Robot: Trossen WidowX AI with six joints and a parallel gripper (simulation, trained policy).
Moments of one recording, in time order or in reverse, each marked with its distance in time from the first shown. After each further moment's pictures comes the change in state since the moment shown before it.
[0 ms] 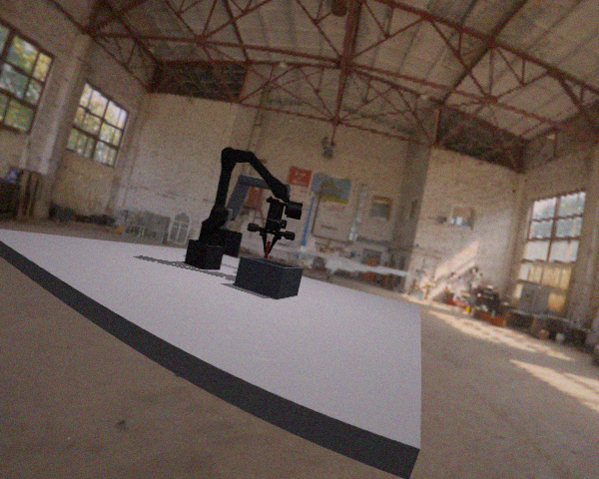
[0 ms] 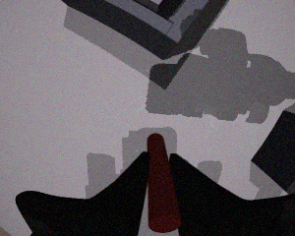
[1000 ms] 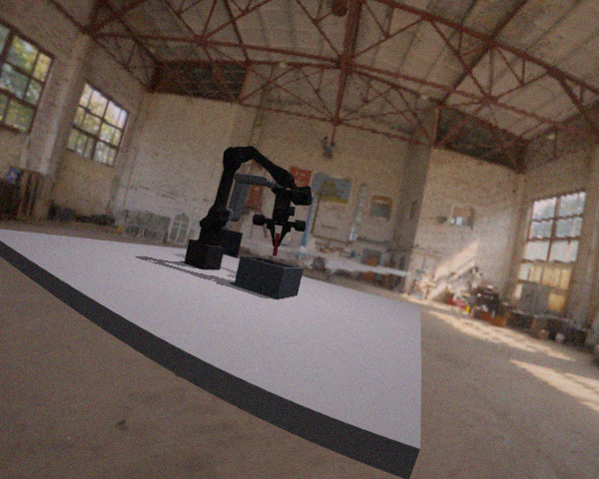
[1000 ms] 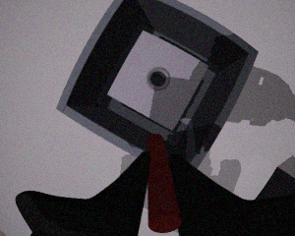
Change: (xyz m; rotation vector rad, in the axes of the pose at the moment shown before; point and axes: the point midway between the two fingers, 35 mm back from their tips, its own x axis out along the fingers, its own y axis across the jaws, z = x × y) arm -0.026 0.023 0.125 0.097 -0.108 0.063
